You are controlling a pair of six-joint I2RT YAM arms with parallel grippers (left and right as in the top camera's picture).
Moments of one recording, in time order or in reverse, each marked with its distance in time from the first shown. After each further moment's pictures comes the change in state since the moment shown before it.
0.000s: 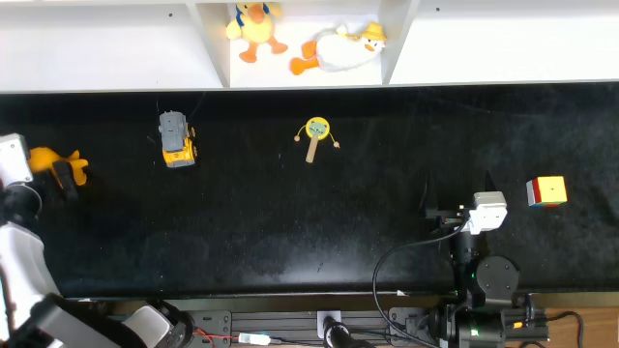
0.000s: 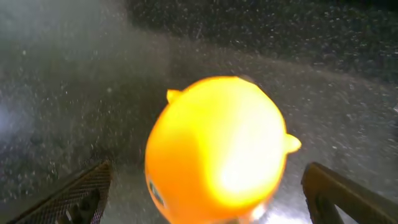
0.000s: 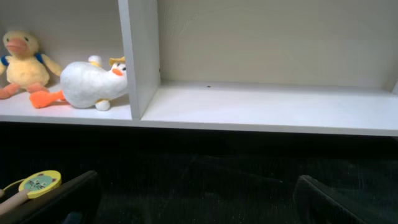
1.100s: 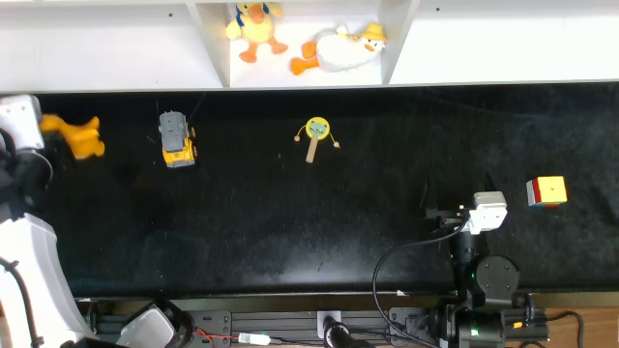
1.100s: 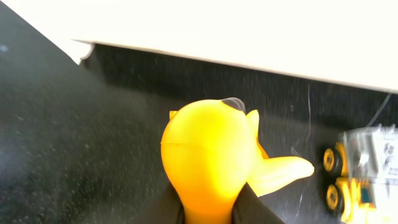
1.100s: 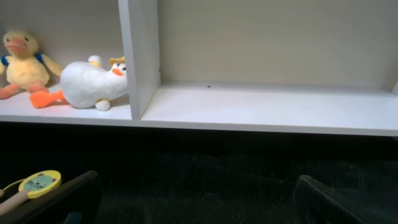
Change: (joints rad) left arm -0.225 -0.134 0.153 -0.164 -0.063 -0.163; right arm 0.000 0.000 0.000 0.000 0.000 0.000
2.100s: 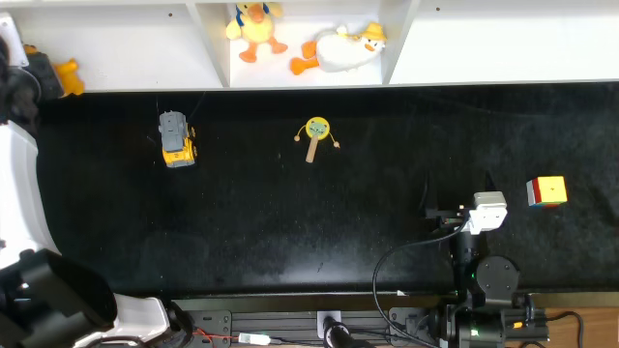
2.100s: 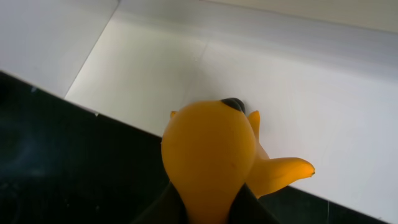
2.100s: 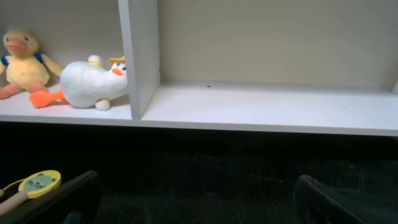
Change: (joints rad) left arm -0.179 0.397 0.465 -0.045 -0.258 -0.162; right arm 0.000 0.000 0.000 0.000 0.000 0.000
